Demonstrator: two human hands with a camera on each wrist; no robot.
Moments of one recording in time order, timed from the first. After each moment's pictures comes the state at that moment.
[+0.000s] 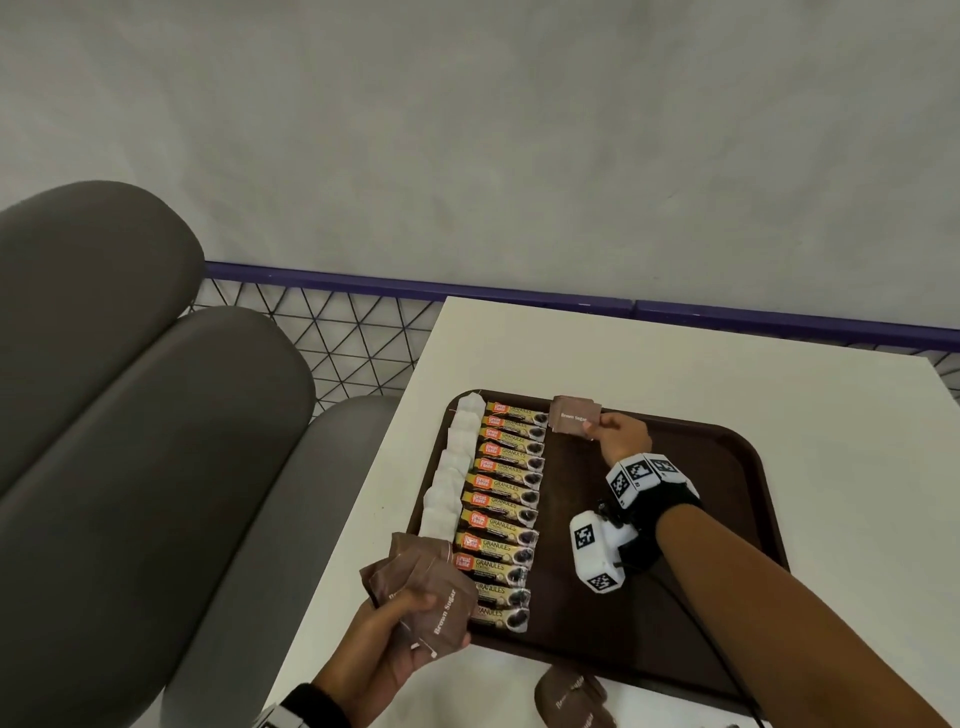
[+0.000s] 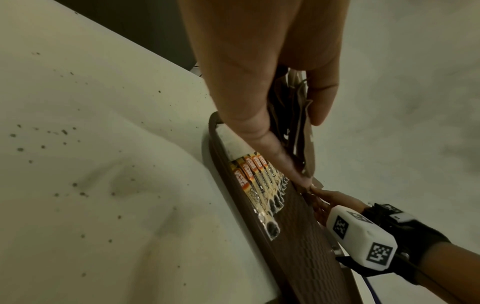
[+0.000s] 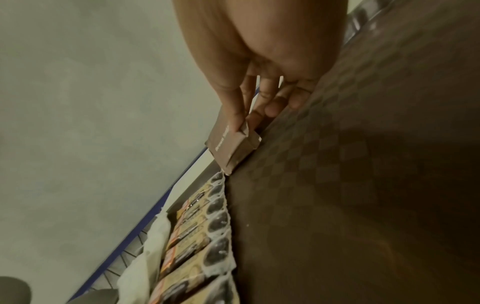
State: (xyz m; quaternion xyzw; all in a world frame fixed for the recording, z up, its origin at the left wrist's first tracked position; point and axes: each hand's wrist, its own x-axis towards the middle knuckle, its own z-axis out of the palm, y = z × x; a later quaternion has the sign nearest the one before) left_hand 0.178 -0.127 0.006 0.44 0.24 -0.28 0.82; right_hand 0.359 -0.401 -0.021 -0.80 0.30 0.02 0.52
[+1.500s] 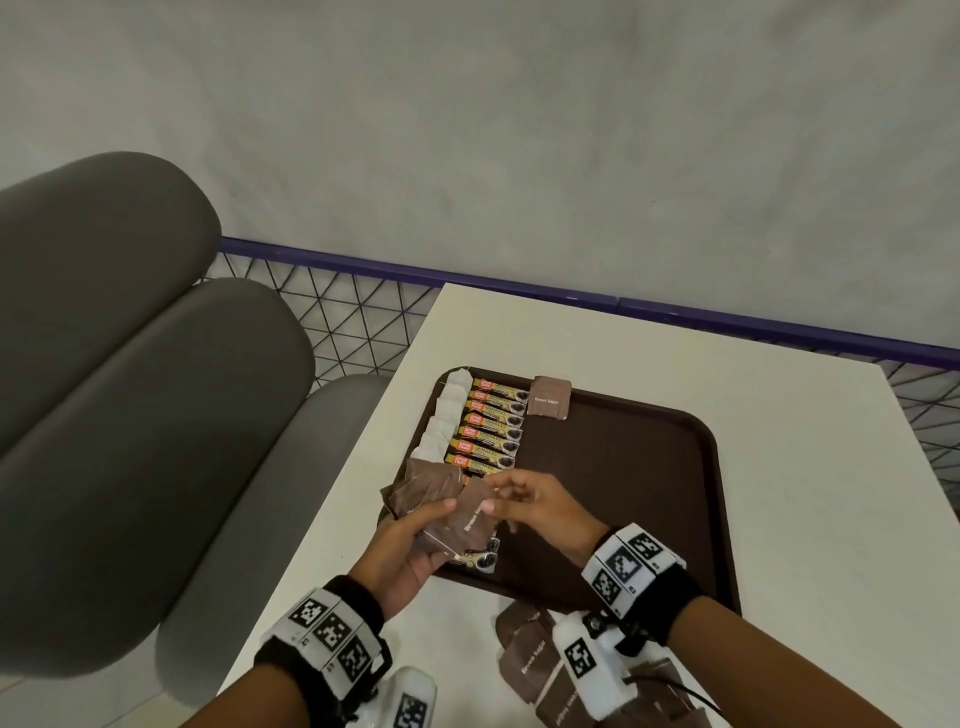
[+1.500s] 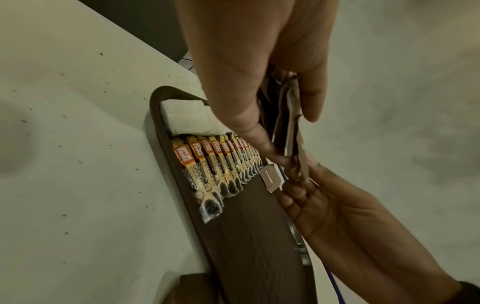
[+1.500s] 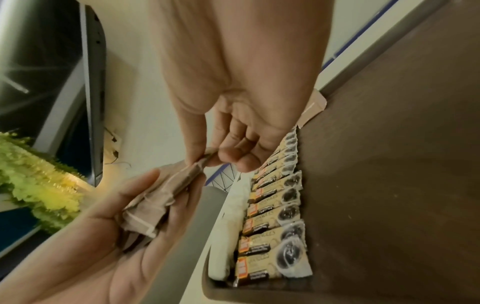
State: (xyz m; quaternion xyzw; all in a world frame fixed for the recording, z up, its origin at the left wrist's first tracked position) left_hand 0.178 -0.173 0.040 0.42 0.19 -0.22 0.86; right_hand 0.221 -0.351 0.028 -0.72 -0.05 0.25 0.64
